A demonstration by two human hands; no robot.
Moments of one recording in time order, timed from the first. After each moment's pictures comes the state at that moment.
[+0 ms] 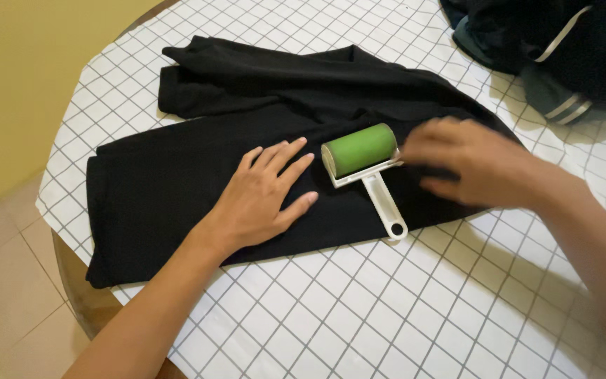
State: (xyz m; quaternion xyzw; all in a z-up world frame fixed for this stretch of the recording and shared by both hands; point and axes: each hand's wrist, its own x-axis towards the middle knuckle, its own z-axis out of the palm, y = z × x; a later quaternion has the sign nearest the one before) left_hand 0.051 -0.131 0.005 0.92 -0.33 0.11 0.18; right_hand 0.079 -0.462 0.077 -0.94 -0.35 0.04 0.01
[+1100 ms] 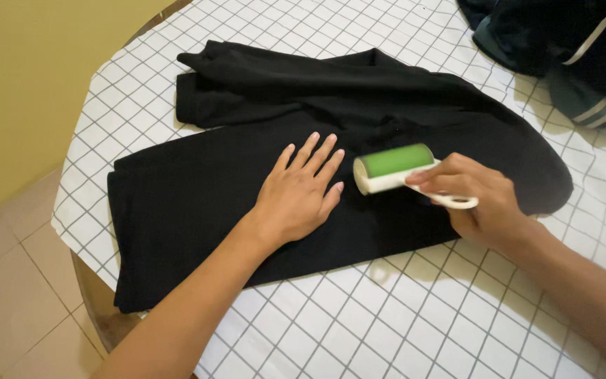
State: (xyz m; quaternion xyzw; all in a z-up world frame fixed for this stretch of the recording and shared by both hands) left_hand 0.086 -0.138 -0.024 0.93 -0.33 0.11 0.13; right_hand 0.059 -0.435 0.014 -0.81 -0.44 -0.21 0.32
